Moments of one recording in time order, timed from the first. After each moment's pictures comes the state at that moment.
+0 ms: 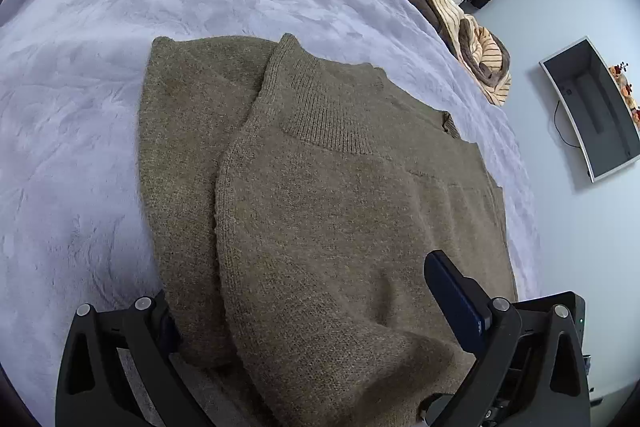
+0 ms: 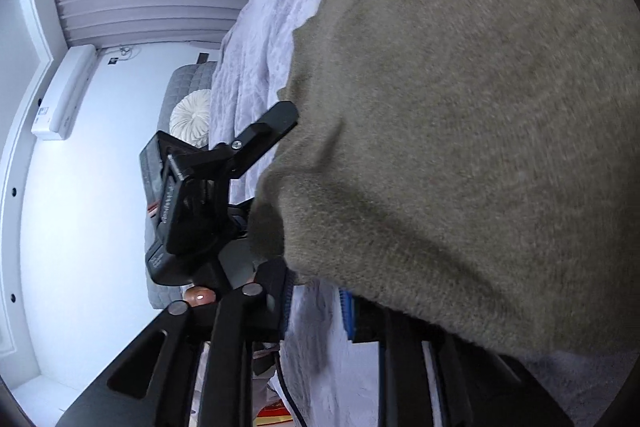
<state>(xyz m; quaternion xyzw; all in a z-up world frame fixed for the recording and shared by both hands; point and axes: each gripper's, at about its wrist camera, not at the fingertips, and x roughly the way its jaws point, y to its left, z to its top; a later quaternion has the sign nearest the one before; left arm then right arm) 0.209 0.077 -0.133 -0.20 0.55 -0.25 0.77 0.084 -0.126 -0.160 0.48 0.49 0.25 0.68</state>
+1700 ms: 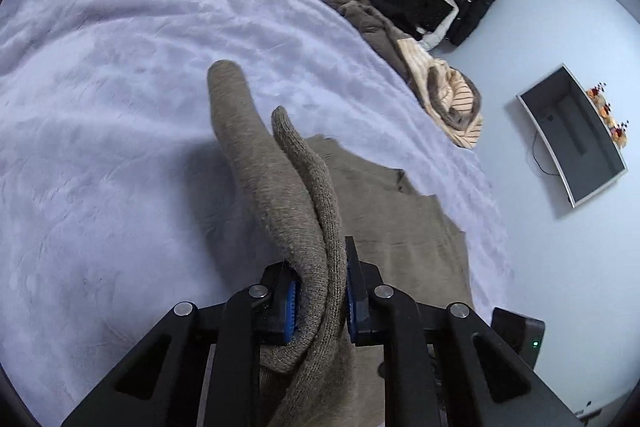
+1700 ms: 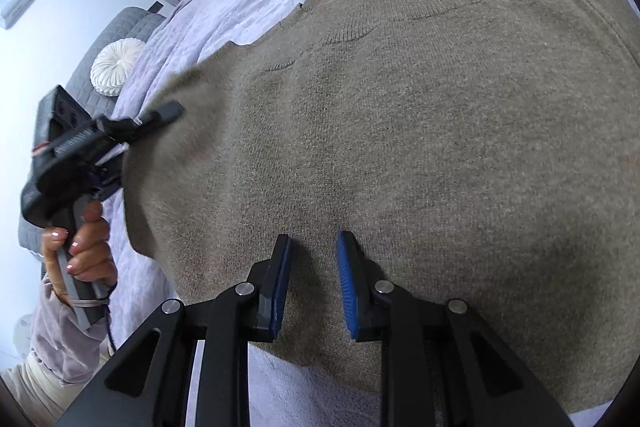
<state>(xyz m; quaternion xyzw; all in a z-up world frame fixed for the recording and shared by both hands) 0.211 0.069 -0.075 -0.22 0.47 -0.27 0.81 0.098 -0.188 -0.144 0.24 0.52 0.17 0.80</state>
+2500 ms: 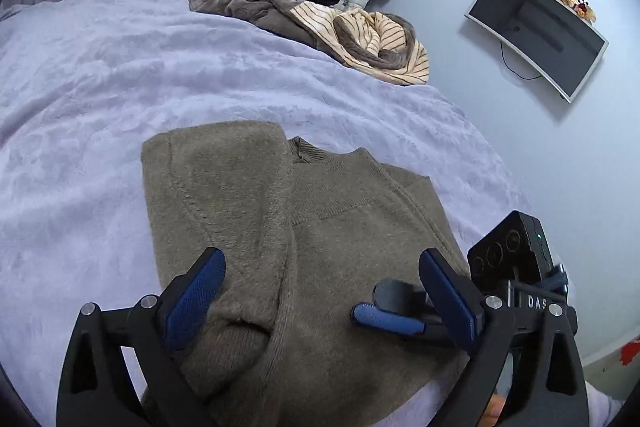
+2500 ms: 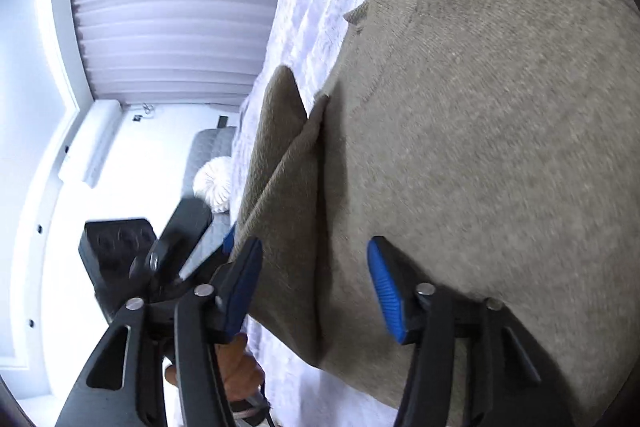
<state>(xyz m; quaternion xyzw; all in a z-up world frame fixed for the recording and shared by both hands) 0.166 -0.055 -0.042 -0.06 0.43 -0.32 0.84 0.109 -0.275 -0.161 0.54 0.39 0.23 0.71</state>
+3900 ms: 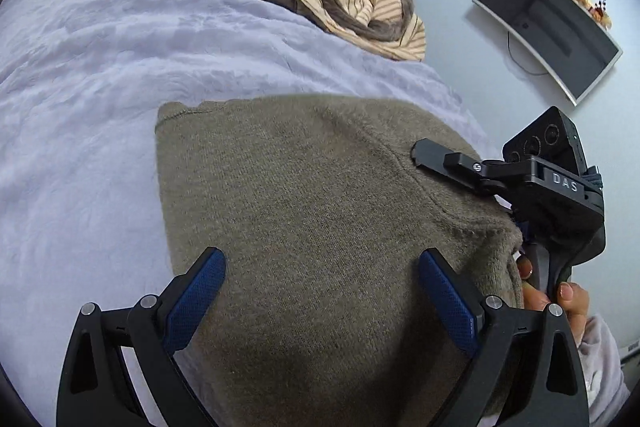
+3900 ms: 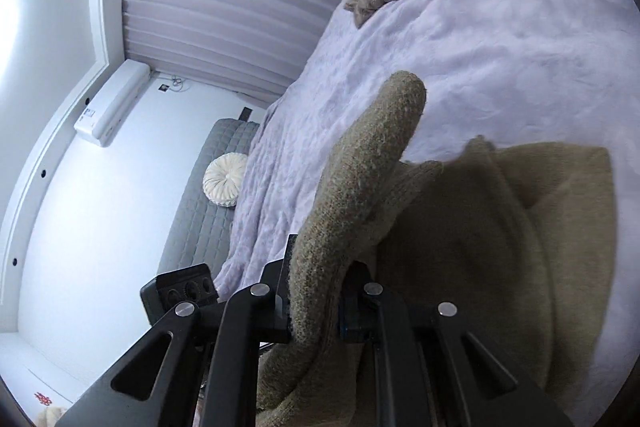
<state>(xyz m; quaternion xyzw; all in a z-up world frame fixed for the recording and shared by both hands) 0.180 -0.149 -0.068 -0.07 0.49 -0.32 0.81 0.158 -0.376 -0.087 0.44 0.37 0.25 0.78</state>
